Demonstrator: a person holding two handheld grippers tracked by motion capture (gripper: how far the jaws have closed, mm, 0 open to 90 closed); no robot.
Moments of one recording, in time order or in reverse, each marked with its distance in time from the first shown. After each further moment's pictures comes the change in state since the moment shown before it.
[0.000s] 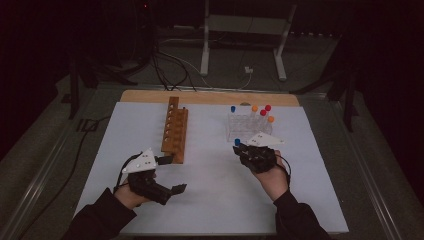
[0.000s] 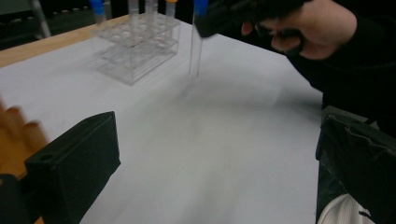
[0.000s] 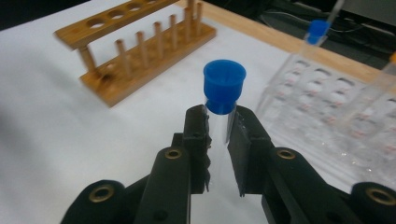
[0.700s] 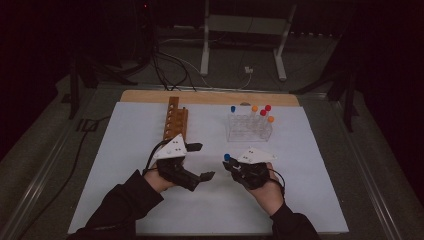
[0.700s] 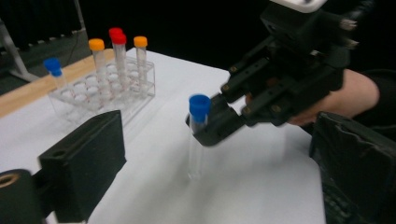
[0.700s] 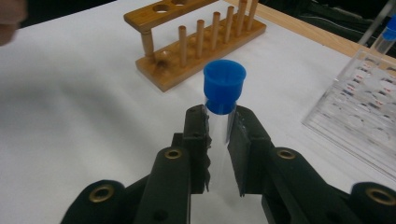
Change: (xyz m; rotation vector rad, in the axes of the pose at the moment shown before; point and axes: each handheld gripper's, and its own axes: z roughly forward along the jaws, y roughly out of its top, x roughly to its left) left arm -0.007 0.048 0.055 -0.047 -0.061 0.102; right arm 0.035 -0.014 -0.008 -0.011 0.111 -0.059
